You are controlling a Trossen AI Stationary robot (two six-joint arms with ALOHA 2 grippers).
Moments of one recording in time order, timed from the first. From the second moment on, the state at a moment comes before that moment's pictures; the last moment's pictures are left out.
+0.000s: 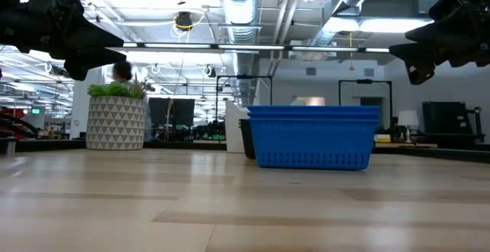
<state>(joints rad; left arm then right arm) -0.22 0.02 0.08 -0.17 -0.52 -0.32 0.07 0.04 0.01 0.01 0.00 0.23</state>
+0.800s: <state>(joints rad) -0.22 0.02 0.08 -0.17 -0.52 -0.32 0.07 0.04 0.01 0.01 0.00 0.23</state>
